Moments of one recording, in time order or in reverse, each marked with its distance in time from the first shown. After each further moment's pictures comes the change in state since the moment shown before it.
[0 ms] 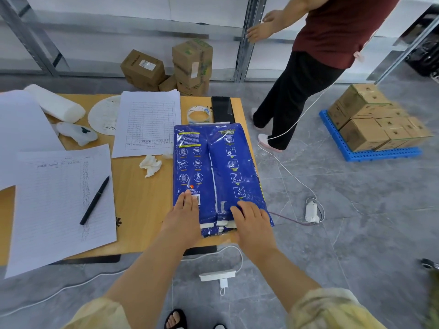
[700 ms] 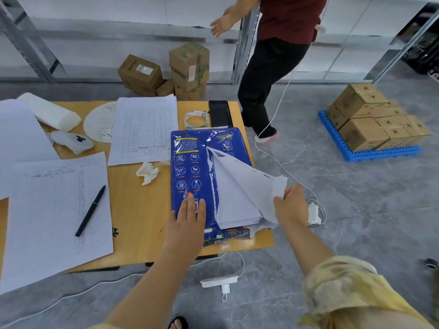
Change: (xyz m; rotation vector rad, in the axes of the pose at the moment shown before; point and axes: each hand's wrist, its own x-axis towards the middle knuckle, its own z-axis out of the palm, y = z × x) left_hand -0.004 0.011 0.009 0.129 0.218 0.037; right_hand 0.054 0.076 -0.029 0.636 0.155 0.902
